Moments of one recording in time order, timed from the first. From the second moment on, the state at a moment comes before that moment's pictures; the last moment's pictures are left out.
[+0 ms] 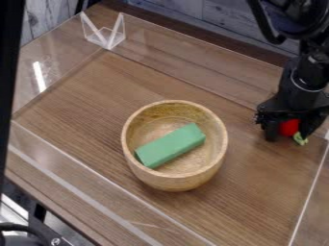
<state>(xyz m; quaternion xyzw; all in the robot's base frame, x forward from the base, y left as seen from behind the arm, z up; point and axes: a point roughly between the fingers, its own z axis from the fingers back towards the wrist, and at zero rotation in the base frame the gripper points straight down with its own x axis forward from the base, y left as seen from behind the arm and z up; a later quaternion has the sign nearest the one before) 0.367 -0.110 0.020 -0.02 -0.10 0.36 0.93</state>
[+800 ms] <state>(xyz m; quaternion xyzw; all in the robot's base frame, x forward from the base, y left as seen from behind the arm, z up) 0.366 -0.096 0.034 -0.03 -0.09 0.35 0.93</state>
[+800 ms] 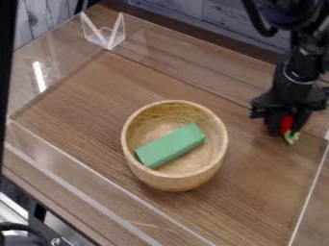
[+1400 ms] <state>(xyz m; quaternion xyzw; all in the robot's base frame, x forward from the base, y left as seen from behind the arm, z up) 0.331 -0.103 0.081 -0.07 -0.08 0.26 0.96</state>
